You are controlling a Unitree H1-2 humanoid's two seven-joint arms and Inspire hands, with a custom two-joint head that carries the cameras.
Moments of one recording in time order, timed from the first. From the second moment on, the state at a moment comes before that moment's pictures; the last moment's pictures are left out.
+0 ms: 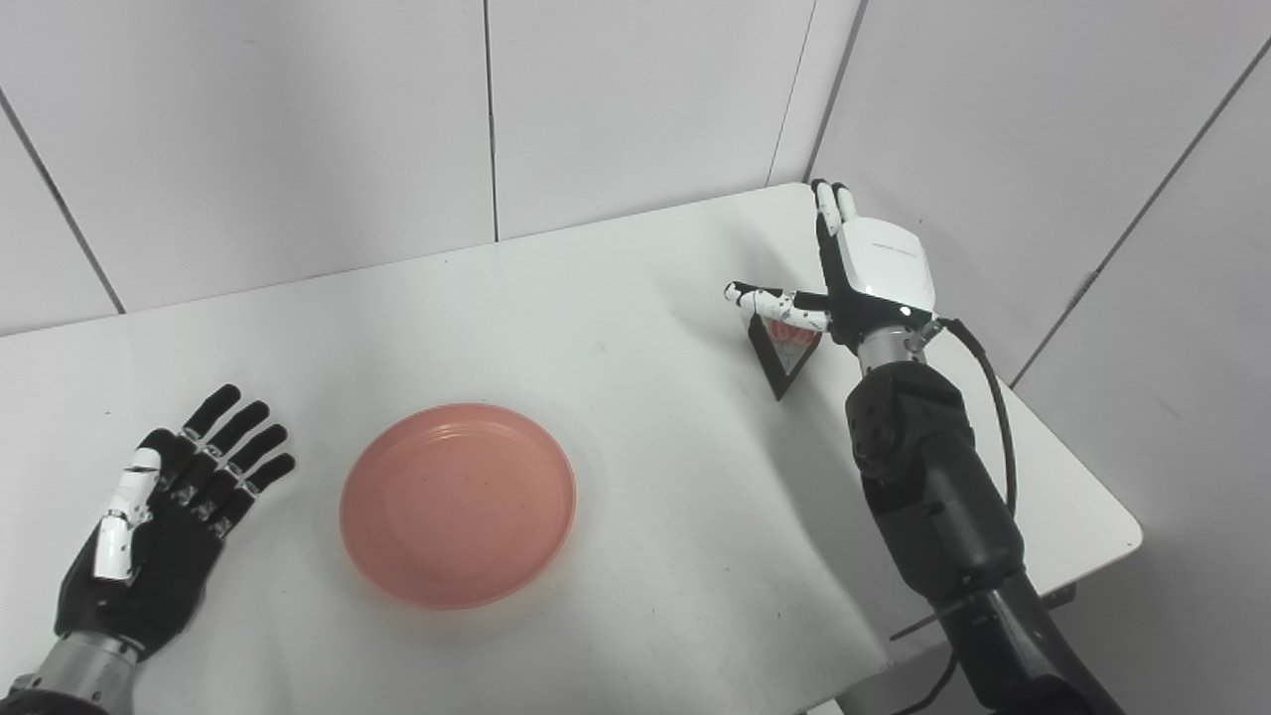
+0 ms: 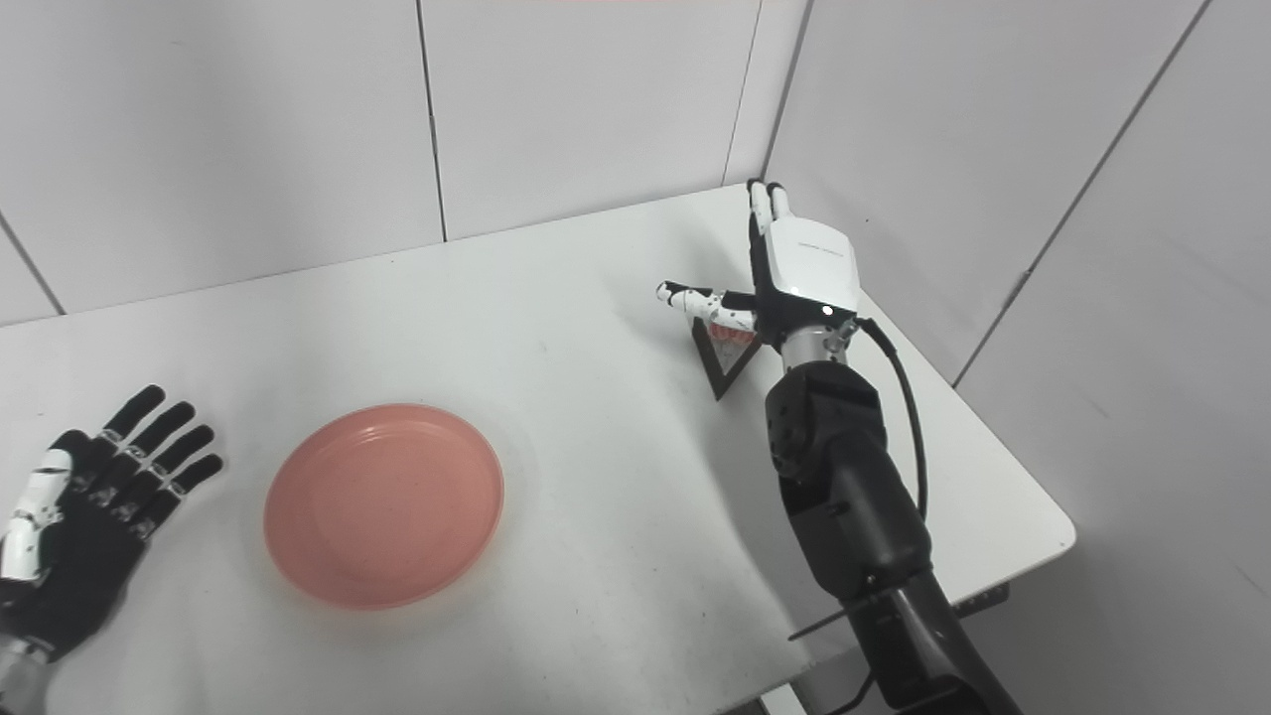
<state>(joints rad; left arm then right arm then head) -0.34 0.16 0.06 0.24 -0.49 0.26 -0.45 -0.34 -0.44 -0.11 -0.08 -1.07 0.47 0.20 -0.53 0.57</state>
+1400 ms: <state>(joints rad) -0.33 0.19 0.06 0.22 -0.51 0.27 -0.45 -0.43 -0.42 -0.08 0.17 -1.11 0.47 0.33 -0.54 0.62</state>
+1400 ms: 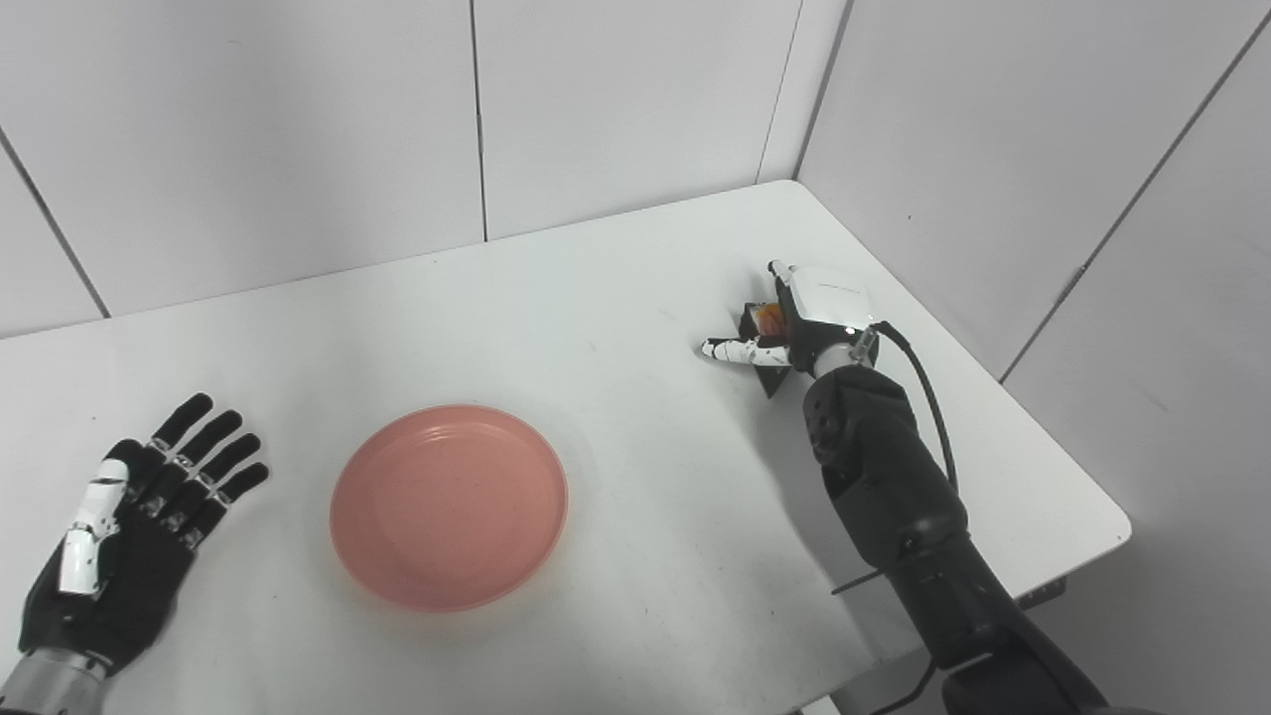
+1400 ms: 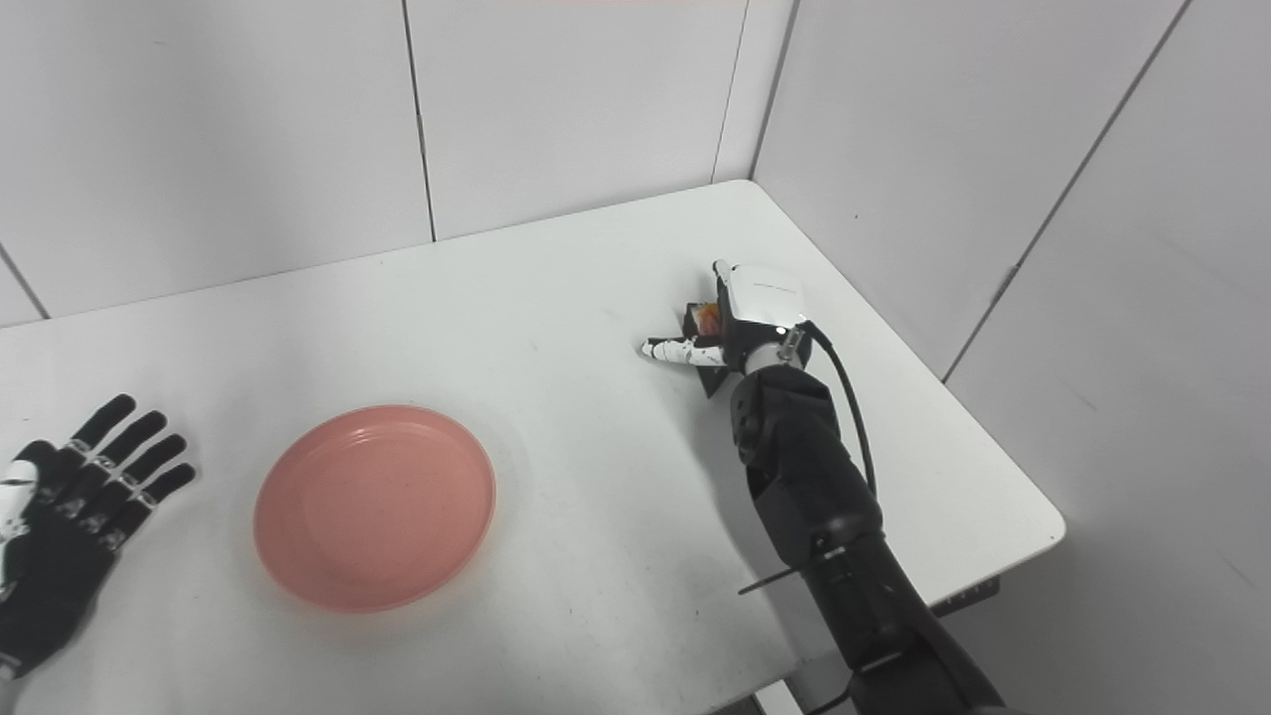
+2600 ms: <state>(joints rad) -0.31 0.19 0.04 0.18 -0.50 0.27 -0.42 -0.45 -0.41 -0.15 0.01 -1.12 0.47 0.48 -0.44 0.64</state>
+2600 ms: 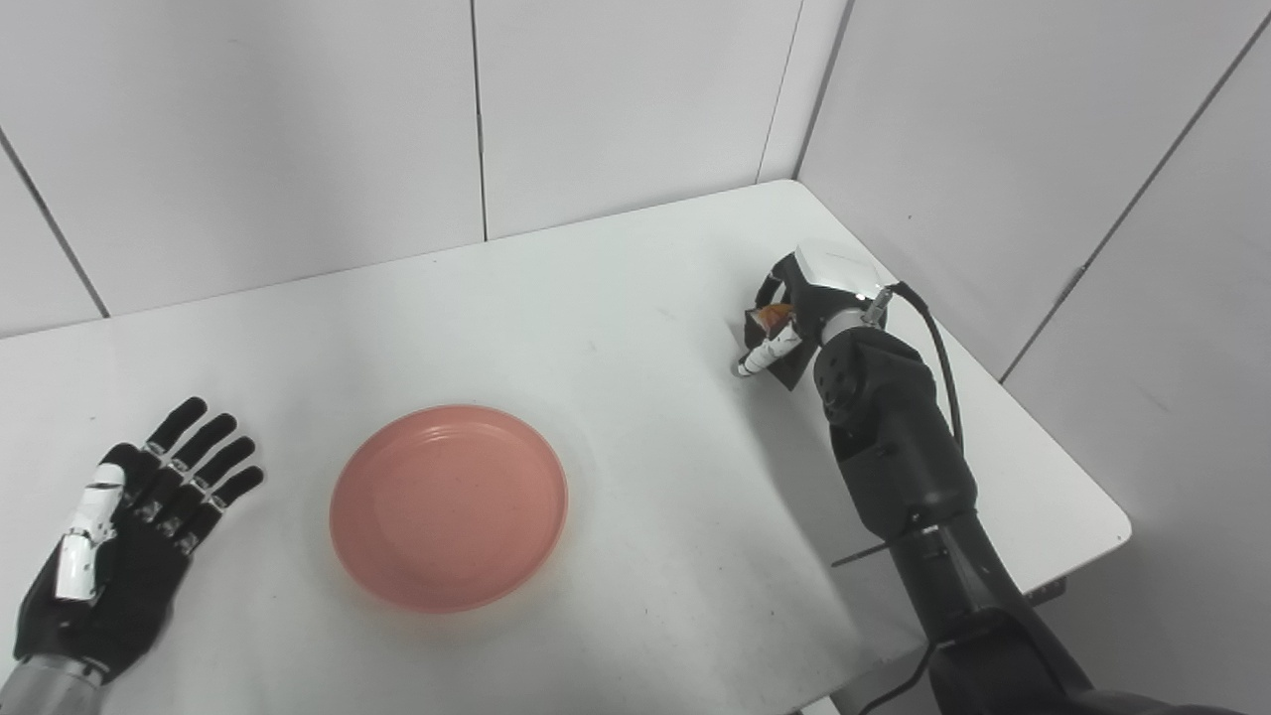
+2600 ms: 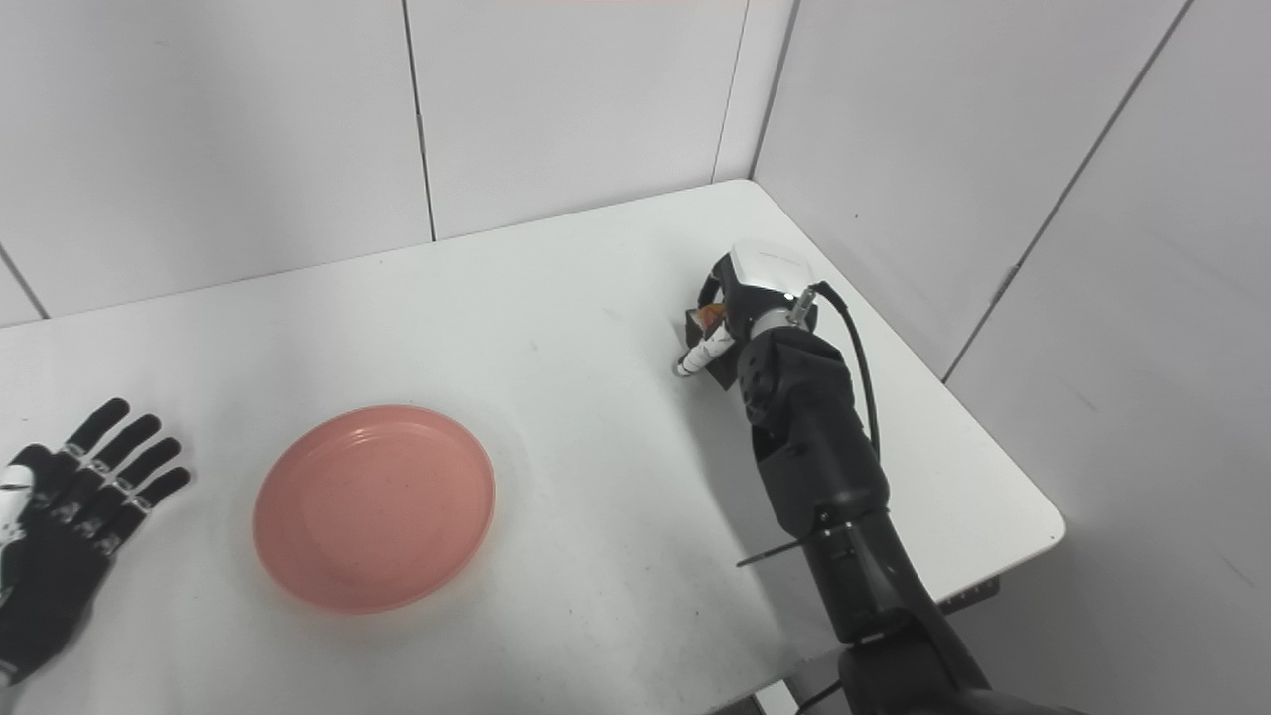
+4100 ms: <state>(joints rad) -0.29 -0.05 -0.15 0.02 -0.29 0.38 -0.13 -0.50 -0.22 0.37 -0.28 -0.90 0.35 0.47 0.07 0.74</state>
